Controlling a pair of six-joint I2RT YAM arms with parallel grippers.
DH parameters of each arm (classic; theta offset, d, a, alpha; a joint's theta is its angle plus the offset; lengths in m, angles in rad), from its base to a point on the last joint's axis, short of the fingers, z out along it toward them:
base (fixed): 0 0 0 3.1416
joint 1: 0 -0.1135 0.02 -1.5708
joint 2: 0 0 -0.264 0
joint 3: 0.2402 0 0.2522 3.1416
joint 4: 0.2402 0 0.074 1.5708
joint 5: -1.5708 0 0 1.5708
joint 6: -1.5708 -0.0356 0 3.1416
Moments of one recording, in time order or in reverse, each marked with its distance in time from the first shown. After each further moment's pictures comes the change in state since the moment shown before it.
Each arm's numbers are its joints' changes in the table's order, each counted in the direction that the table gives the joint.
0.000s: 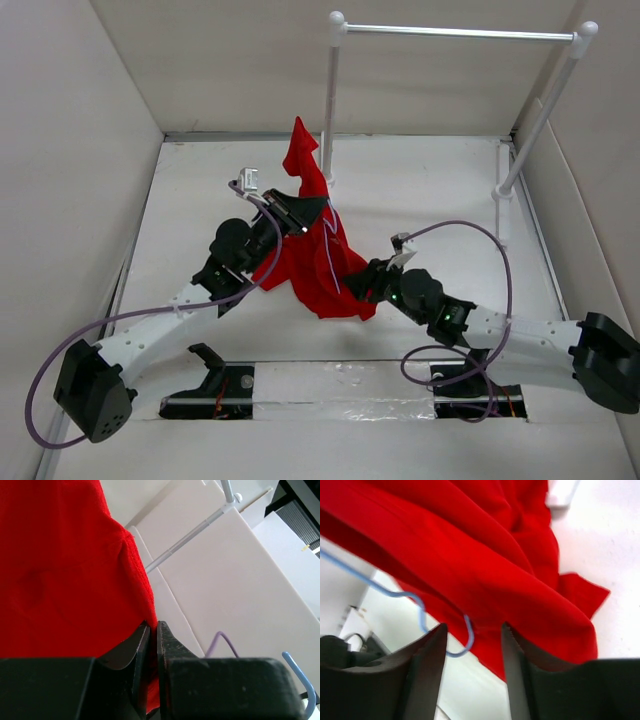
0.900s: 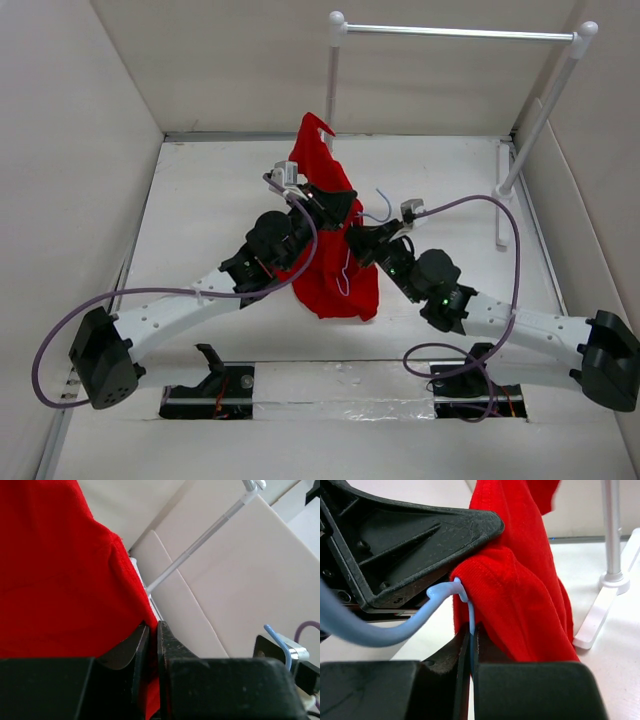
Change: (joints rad) left arm 0.233 -0.176 0.215 0.085 0.299 -0.196; right arm 0.014 -0.045 0.215 -0.269 -0.027 0.291
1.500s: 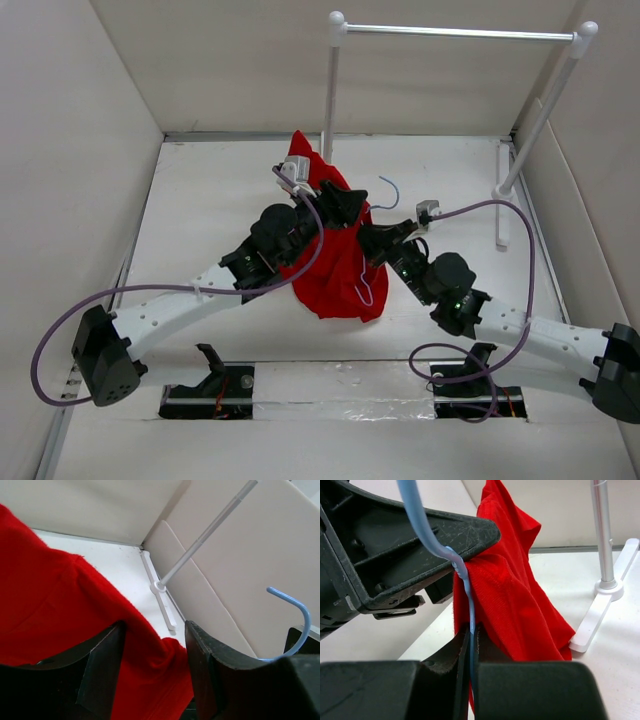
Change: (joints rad) left arm 0.009 -0.010 0.070 0.113 -0.022 -0.099; right arm 0.013 0.101 -0.031 0.033 0.013 0.005
